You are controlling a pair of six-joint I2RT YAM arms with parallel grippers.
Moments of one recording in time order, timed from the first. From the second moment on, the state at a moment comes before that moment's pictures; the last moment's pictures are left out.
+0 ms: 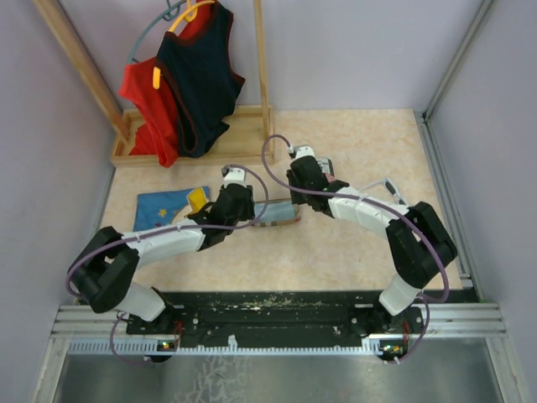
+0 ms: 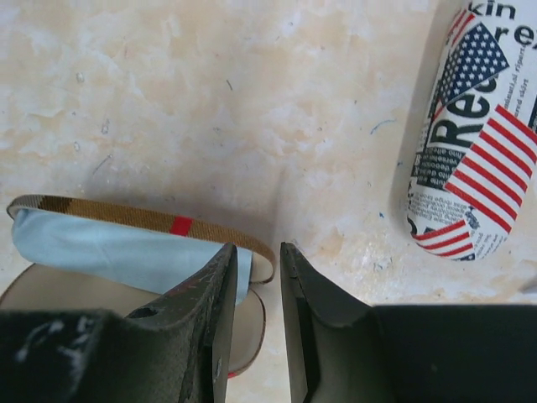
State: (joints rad) left arm -0.77 1.50 0.75 0.17 -0.47 -0.45; right arm 0.64 1.62 1.03 -0.15 0.23 0.29
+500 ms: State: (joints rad) left arm -0.77 1.32 0.72 0.07 -0.54 -0.48; right arm 0.64 1.84 1.26 -0.25 0.18 0.20
